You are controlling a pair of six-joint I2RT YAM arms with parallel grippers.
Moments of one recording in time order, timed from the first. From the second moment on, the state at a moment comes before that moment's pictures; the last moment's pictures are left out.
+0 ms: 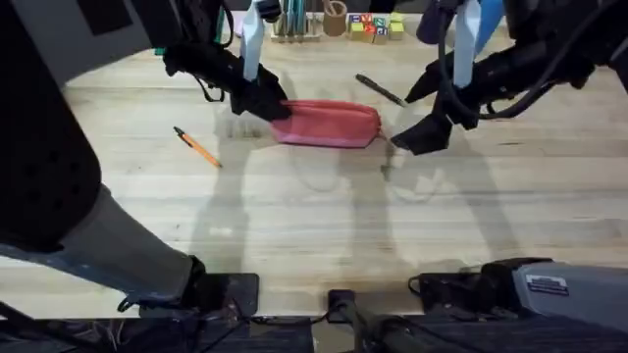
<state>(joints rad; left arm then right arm) -0.05 1.80 1.26 -0.85 0.73 1.18 0.10 1.45 1.16 -0.98 -0.55 -0.91</state>
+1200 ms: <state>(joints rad) -0.05 1.80 1.26 -0.85 0.72 1.18 0.13 1.75 1.16 -0.74 -0.55 -0.95</state>
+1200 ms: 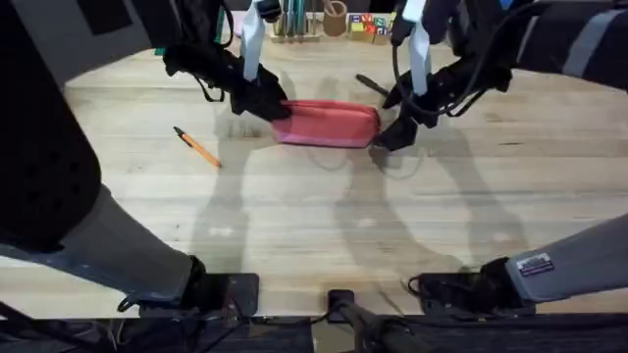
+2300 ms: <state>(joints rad) -0.05 1.80 1.26 -0.84 0.72 1.18 0.15 1.77 1.16 -0.74 -0.55 -0.97</state>
